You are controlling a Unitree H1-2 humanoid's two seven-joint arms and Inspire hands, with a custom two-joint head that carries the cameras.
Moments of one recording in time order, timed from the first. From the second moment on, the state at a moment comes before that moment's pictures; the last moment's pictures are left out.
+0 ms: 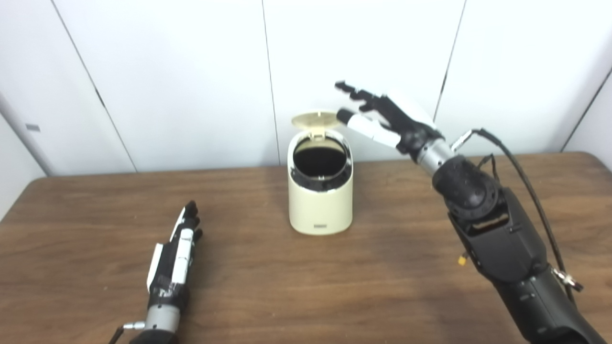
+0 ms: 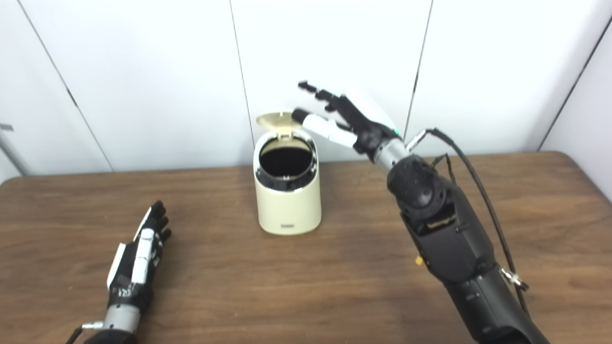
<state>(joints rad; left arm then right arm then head) -0.11 0.09 0.10 0.10 -0.08 -0.07 -0.05 -0.69 -0.32 0.23 -0.03 -0.40 0.25 0.26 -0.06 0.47</state>
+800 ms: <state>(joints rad) -0.12 0.08 0.10 0.10 -0.07 -0.08 -0.04 -0.69 -0.38 0.31 -0.05 -0.50 0.21 0.38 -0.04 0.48</state>
